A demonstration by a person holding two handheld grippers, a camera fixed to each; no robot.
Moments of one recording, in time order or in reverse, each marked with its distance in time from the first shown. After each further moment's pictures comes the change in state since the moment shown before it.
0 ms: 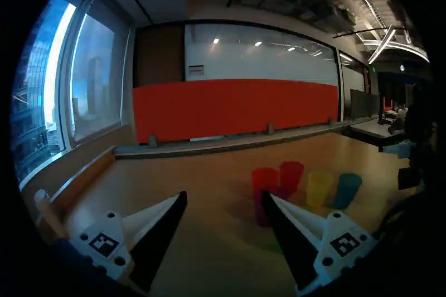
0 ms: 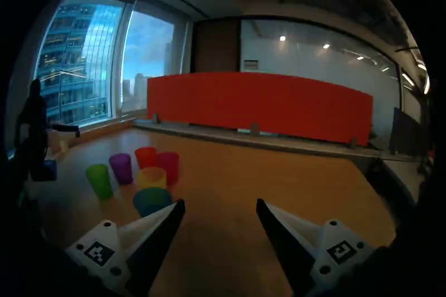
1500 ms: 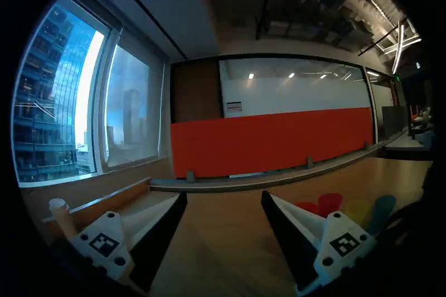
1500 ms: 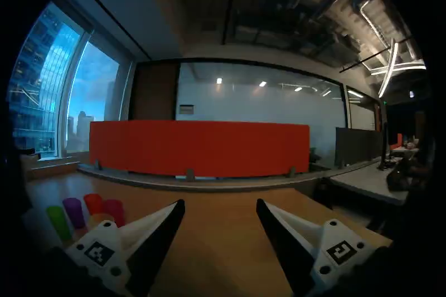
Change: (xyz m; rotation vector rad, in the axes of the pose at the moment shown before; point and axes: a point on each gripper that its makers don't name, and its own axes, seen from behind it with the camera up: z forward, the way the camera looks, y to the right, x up) left arm 0.035 -0.040 0.015 0.260 0.226 0.020; right arm 0.050 0.069 -0.023 -0.375 0.257 0.039
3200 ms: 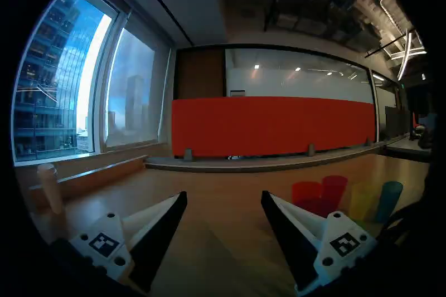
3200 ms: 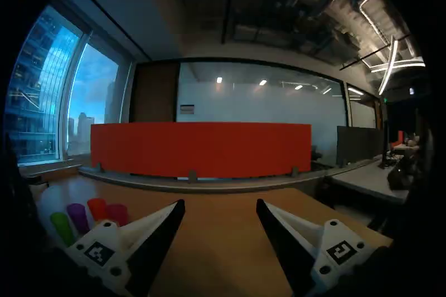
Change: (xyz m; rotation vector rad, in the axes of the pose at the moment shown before) left arm -0.071 0.011 0.006 0.007 -0.063 -0.071; right arm 0.011 -0.006 0.002 0.004 -0.006 0.018
